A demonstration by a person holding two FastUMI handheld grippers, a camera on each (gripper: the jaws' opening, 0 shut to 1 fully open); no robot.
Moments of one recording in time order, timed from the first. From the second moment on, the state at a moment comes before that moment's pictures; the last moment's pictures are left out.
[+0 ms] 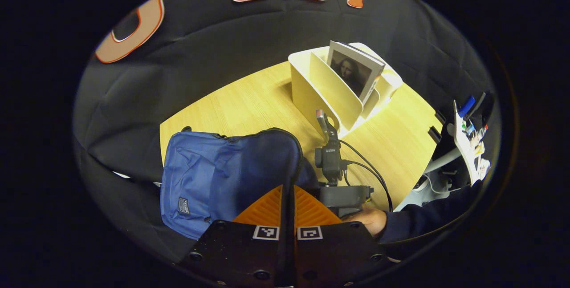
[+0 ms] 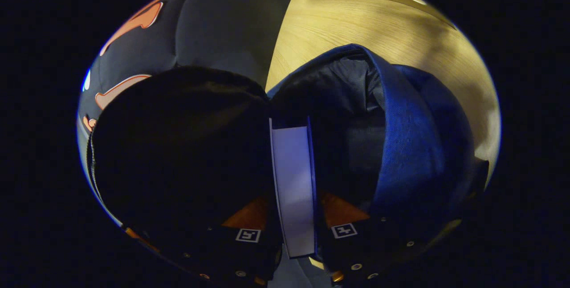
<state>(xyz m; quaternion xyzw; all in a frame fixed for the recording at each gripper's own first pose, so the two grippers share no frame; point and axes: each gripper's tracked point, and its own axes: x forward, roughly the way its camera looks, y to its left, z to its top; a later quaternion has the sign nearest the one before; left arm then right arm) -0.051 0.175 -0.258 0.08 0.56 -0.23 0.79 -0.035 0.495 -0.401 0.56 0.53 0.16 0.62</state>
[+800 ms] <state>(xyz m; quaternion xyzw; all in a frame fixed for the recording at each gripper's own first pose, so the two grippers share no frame) -0.039 0.200 -0.258 0.05 0.55 -0.18 0.81 -0.078 0.422 -0.373 0.37 0.57 0.17 0.71</state>
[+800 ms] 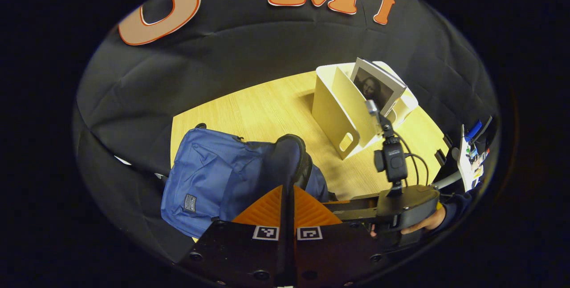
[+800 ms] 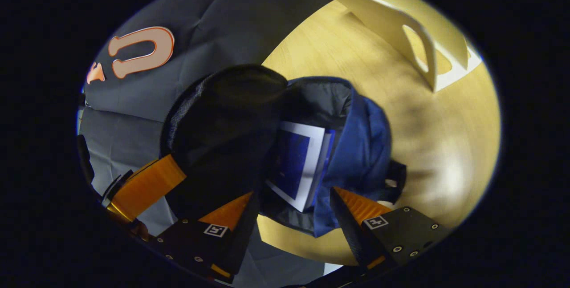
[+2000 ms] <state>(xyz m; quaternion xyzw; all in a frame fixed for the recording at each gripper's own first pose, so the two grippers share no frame) -0.050 0.186 -0.269 0.02 0.54 -0.17 0.82 0.032 0.128 -0.247 -0.03 0.46 0.03 0.89</state>
